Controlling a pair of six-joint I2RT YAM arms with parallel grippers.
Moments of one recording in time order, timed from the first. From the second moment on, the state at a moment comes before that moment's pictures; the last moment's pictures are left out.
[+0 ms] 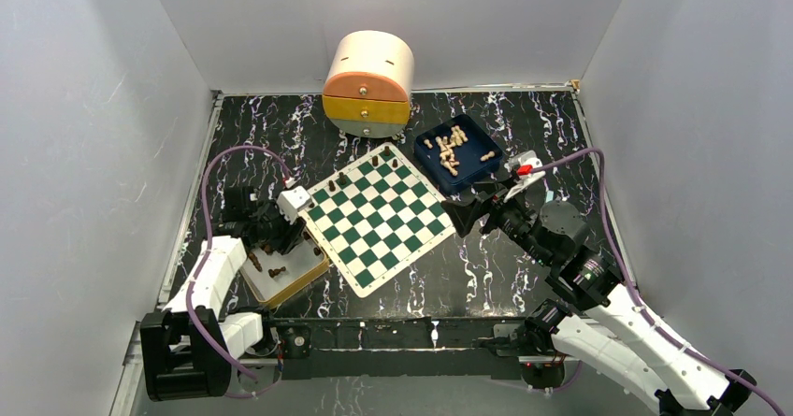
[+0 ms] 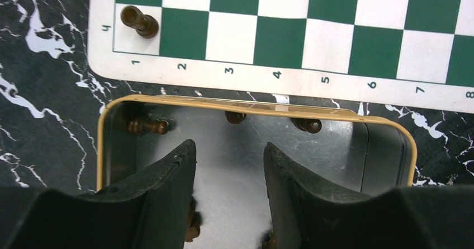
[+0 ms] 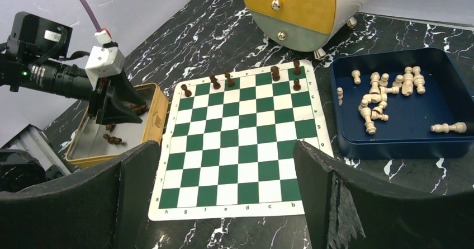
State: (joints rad) left arm 0.06 1.06 0.56 -0.48 0.55 0.75; right arm 0.77 0.58 0.69 -0.16 0.05 0.28
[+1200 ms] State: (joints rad) left arm 0.06 1.19 0.54 -0.39 0.64 0.80; right arm 0.77 0.58 0.69 -0.16 0.09 0.26
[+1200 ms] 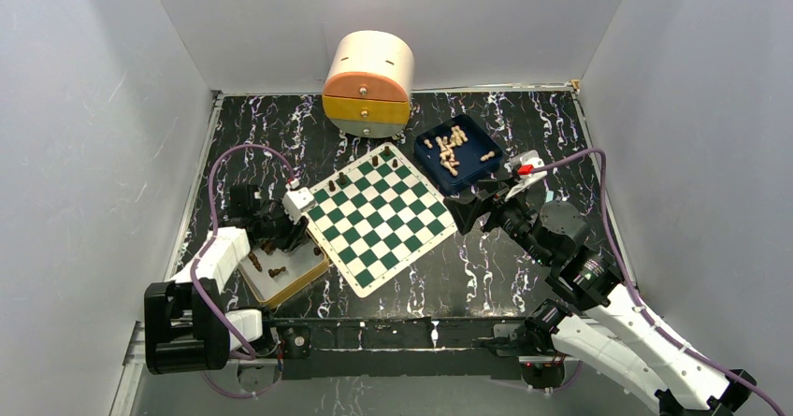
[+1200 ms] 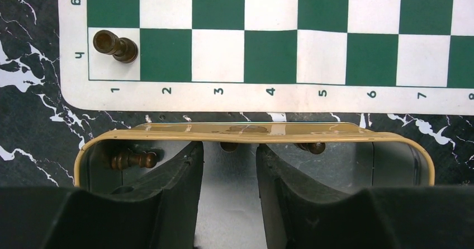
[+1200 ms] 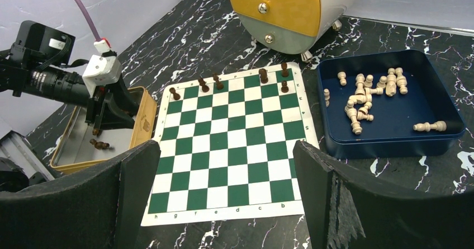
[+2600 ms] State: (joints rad) left arm 0.06 1.24 0.57 -0.41 0.62 0.81; right arm 0.77 0.58 0.69 -0.16 0.12 0.25
